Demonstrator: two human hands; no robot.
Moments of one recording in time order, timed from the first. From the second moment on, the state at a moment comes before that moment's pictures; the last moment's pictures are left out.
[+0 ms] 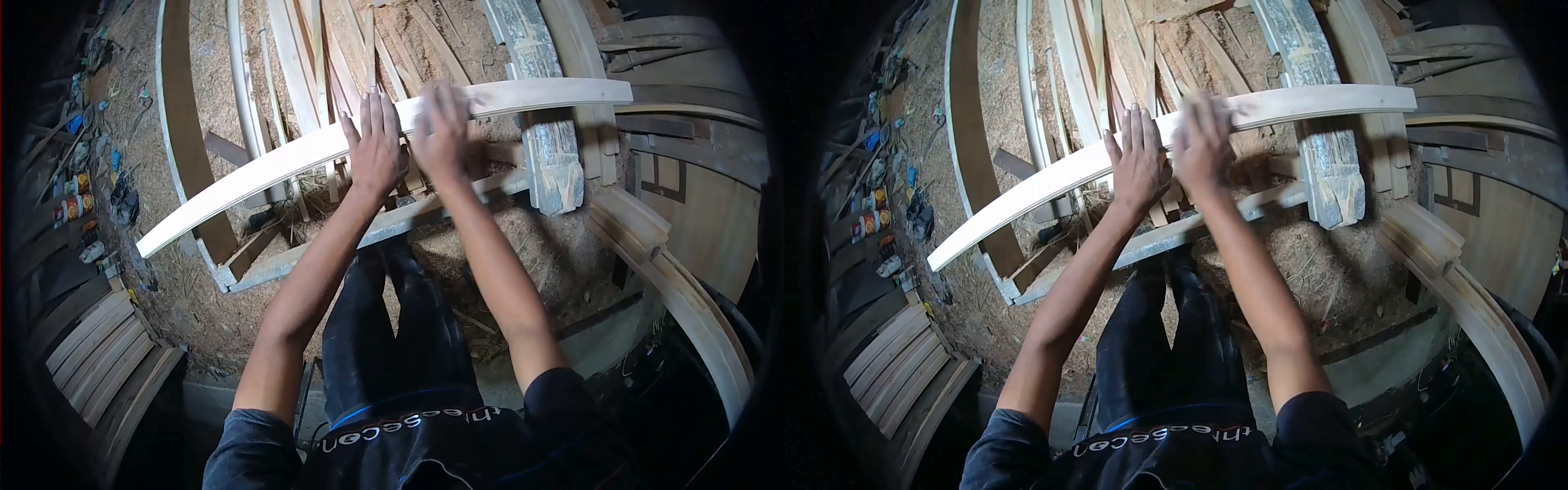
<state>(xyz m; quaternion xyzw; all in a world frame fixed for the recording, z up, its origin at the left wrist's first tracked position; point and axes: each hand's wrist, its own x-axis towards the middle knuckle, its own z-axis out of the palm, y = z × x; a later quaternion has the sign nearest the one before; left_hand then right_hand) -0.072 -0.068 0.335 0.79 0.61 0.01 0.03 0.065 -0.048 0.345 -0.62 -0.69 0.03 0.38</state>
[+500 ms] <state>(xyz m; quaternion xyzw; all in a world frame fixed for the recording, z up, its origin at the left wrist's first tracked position) -0.058 -0.061 0.334 0.79 0.60 0.06 0.08 0.095 -0.052 0.351 -0.61 -0.71 0.06 0.34</state>
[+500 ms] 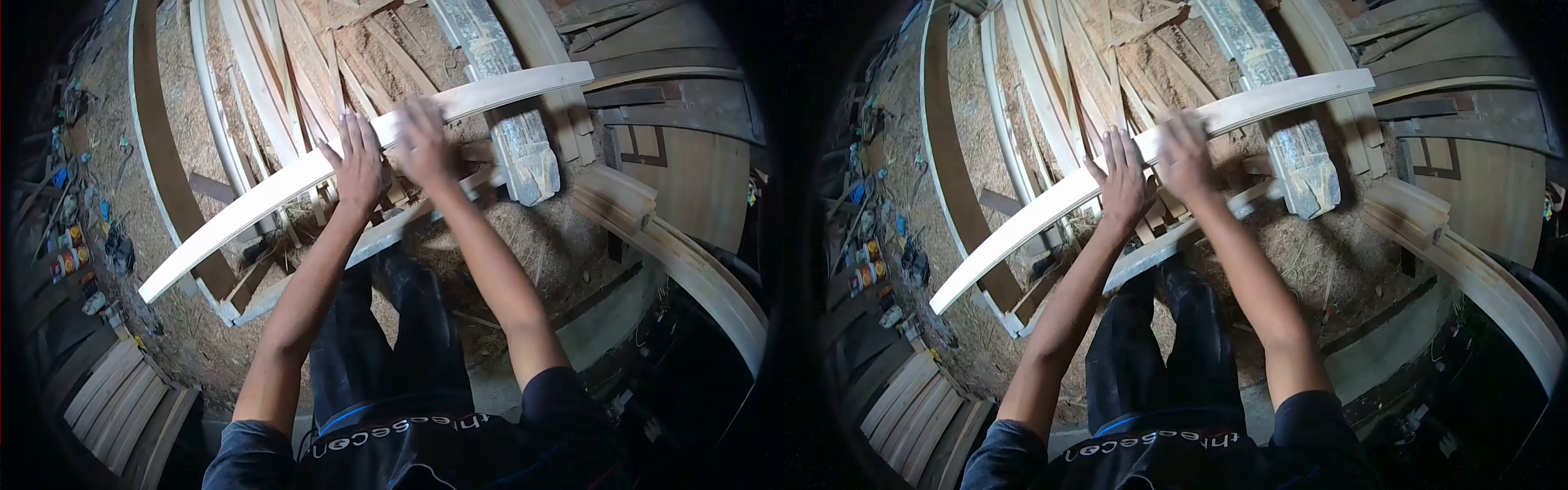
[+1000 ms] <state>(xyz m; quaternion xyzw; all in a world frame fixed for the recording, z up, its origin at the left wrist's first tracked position) 0.011 -0.044 0.354 0.78 0.61 0.03 0.14 0.218 0.009 0.356 -0.68 -0.65 -0.02 0.32</state>
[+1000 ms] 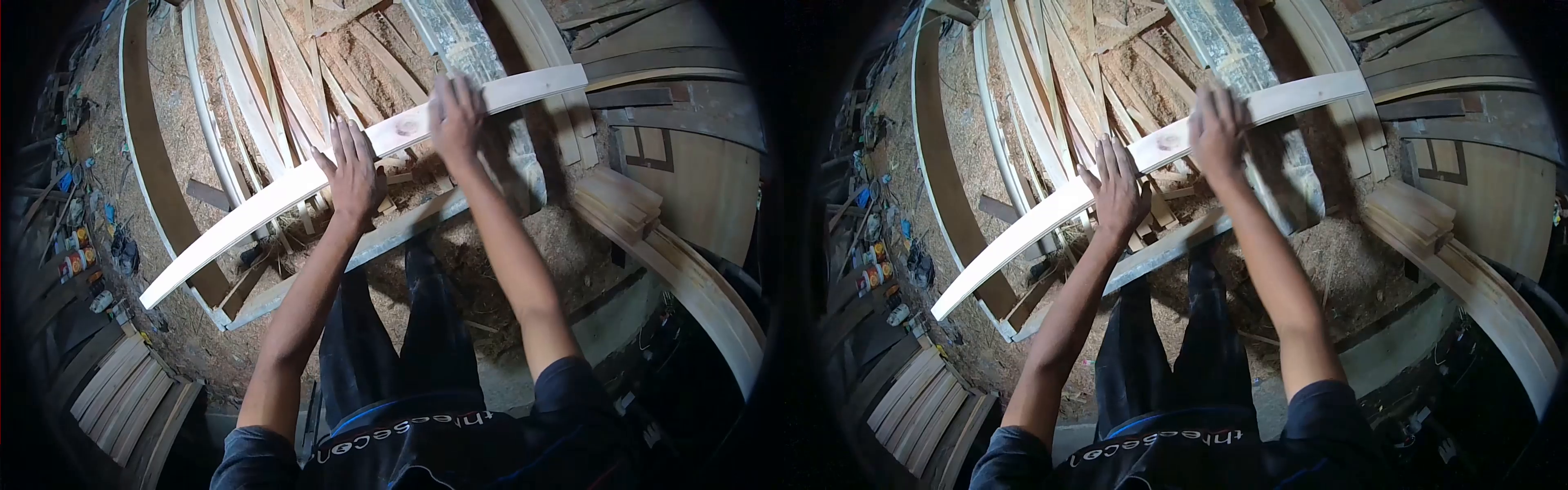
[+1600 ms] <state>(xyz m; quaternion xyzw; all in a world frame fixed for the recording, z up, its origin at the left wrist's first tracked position) 0.130 -0.011 0.353 0.79 0.60 0.03 0.13 0.295 -0.004 0.355 -0.63 -0.69 0.09 0.34</state>
